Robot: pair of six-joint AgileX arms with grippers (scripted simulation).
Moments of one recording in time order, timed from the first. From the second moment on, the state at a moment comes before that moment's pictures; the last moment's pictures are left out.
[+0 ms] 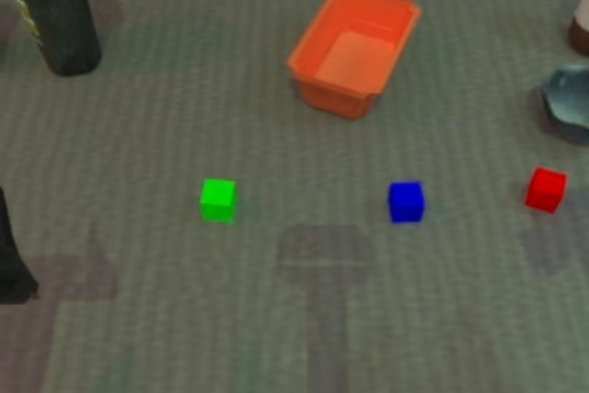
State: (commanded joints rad) left arm 0.00 0.00 0.00 0.00 0.00 0.00; right arm 0.05 0.58 0.50 -0.34 0.00 -0.32
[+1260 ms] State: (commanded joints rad) left arm 0.00 0.00 0.00 0.00 0.00 0.00; right arm 0.14 2.06 1.61 -1.12 0.00 -1.05
